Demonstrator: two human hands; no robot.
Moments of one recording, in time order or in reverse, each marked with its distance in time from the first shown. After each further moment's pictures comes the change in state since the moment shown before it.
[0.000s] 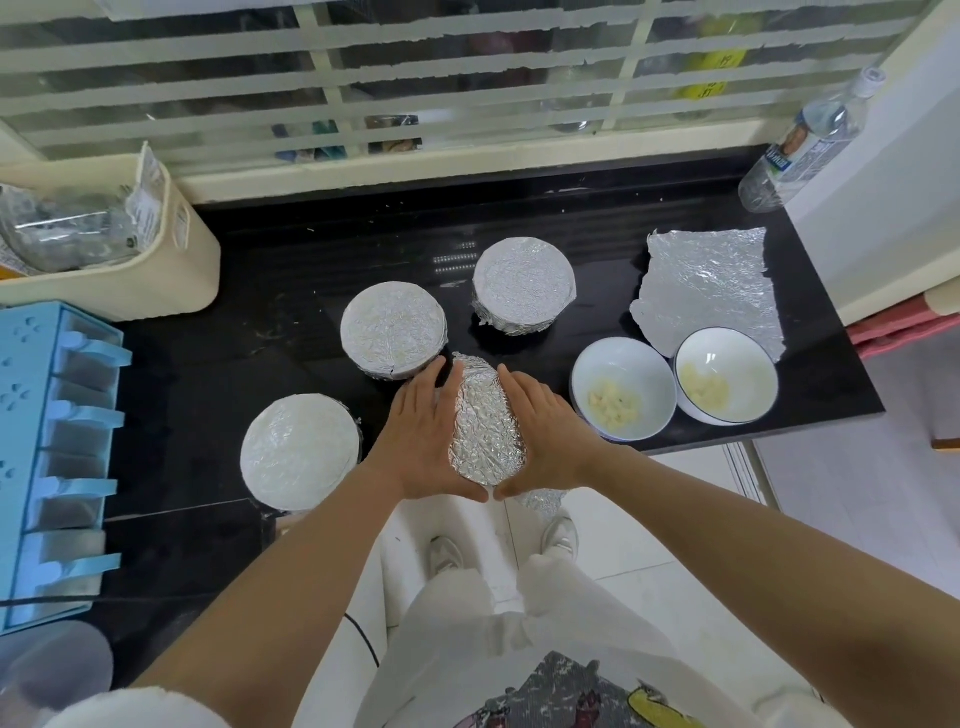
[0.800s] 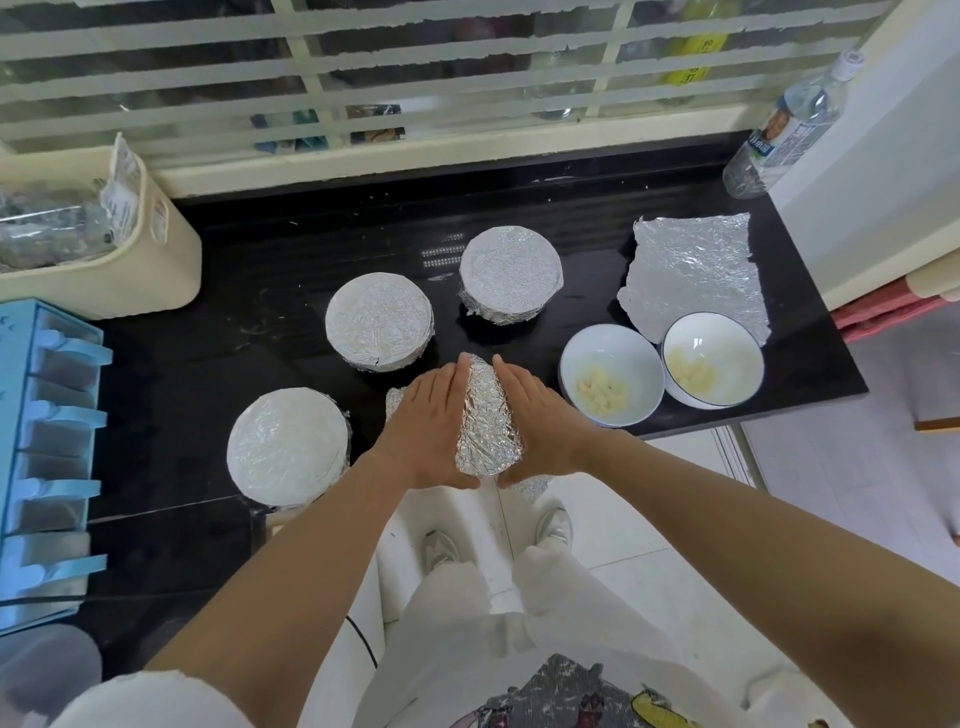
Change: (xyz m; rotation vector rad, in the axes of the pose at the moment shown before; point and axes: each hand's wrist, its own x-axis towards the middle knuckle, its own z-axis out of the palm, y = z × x) left_hand 0.011 0.014 0.005 0.150 -0.066 0.077; right_hand -0.001 0.007 0.002 0.015 -0.019 -0.010
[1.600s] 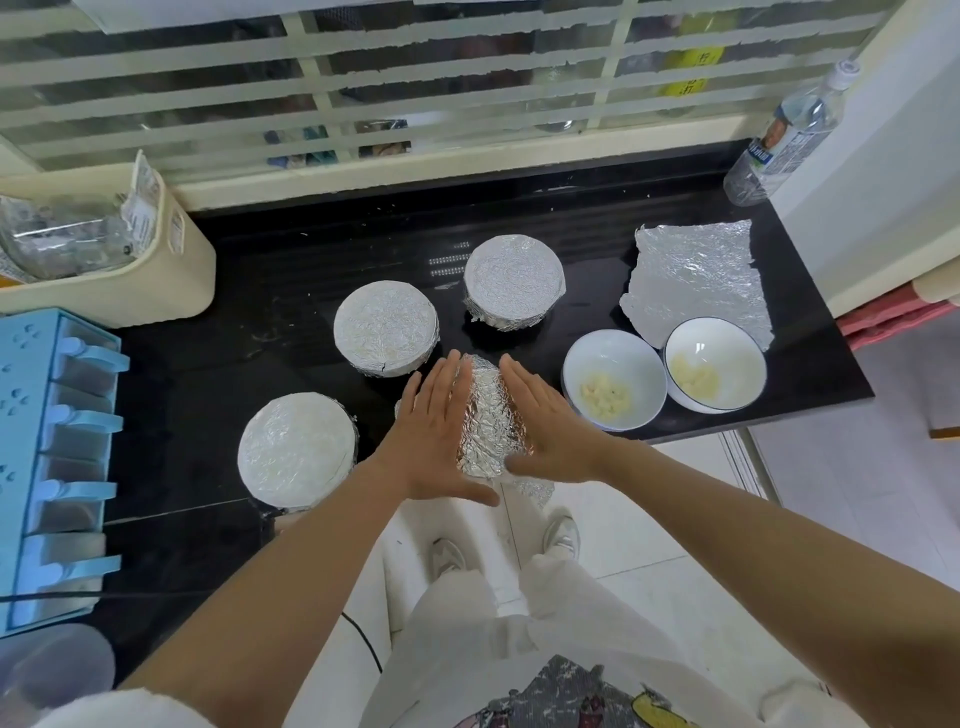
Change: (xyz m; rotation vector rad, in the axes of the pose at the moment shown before) left_hand -0.013 0.003 -0.009 0.002 0.004 -0.004; right_hand -0.016 -0.004 -0.005 0.123 0.072 -0.092
